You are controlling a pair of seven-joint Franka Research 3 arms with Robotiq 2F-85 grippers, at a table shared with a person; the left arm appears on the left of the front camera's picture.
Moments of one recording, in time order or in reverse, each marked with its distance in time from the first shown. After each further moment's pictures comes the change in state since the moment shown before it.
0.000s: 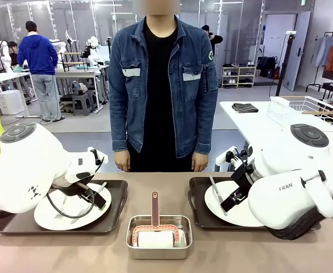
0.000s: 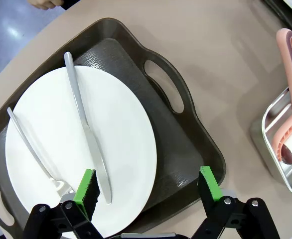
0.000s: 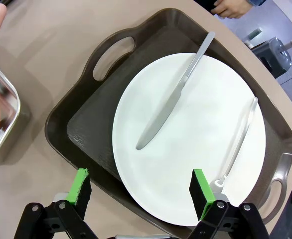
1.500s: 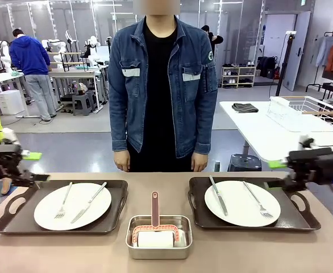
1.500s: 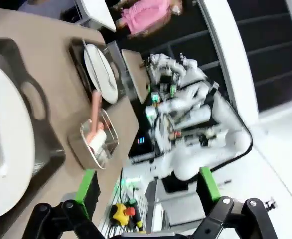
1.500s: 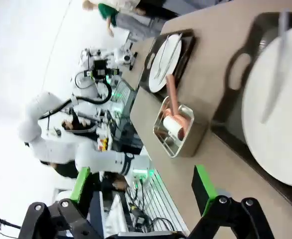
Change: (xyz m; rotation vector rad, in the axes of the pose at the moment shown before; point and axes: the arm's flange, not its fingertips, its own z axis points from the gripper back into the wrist) left arm -0.112 0.210 0.053 -1.237 -0.354 0.633; right arm -0.099 -0.173 0.048 1.162 -0.252 -0.714
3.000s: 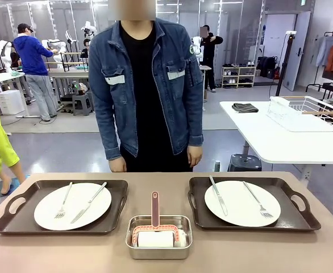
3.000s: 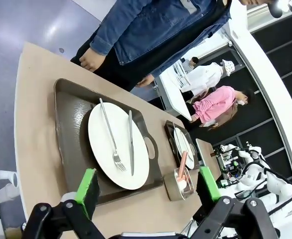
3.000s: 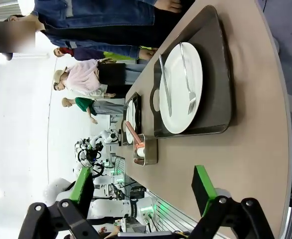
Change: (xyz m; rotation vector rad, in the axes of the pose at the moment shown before) left arm -0.073 -0.004 0.229 0.392 -0.485 -0.093; right arm -0.091 -0.028 0.250 -0.134 -0.411 -0.297
